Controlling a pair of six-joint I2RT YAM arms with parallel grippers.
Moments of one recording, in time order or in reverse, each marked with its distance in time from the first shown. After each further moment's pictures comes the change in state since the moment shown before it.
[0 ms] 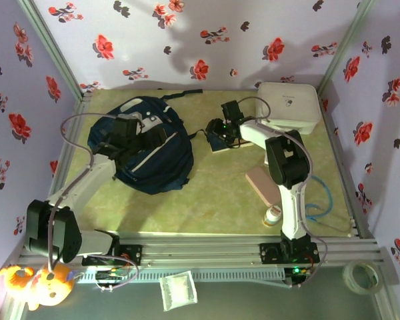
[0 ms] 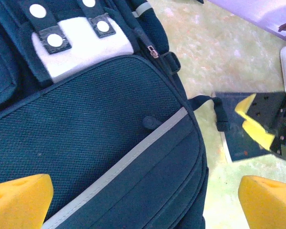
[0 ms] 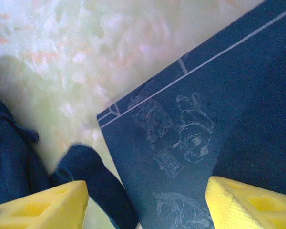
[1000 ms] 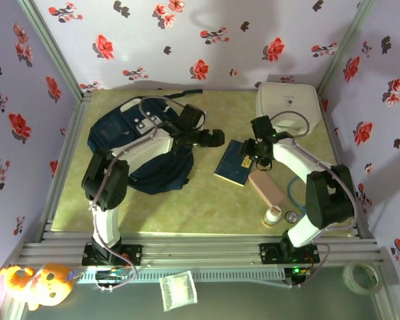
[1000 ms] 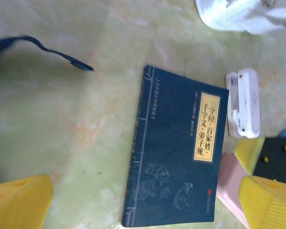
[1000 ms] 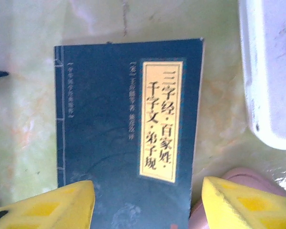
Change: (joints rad) left arm -0.351 0.606 0.518 -0.044 0.185 -0.026; right arm -0.115 -0.515 -0.408 -0.311 0.179 -0.090
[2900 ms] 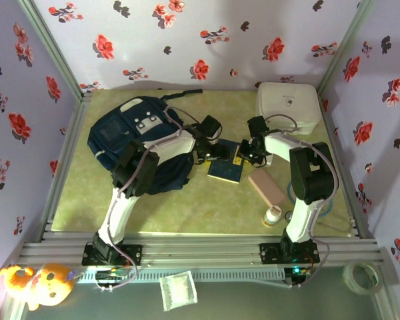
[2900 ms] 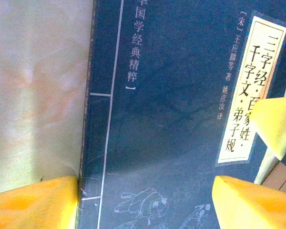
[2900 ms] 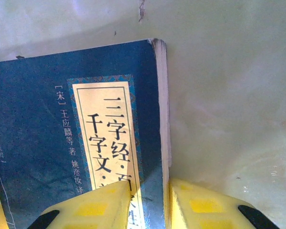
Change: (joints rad) left arm -0.048 0.301 0.216 -0.190 0.055 -0.113; right arm -0.032 0.253 0.061 0.125 -0.179 -0.047
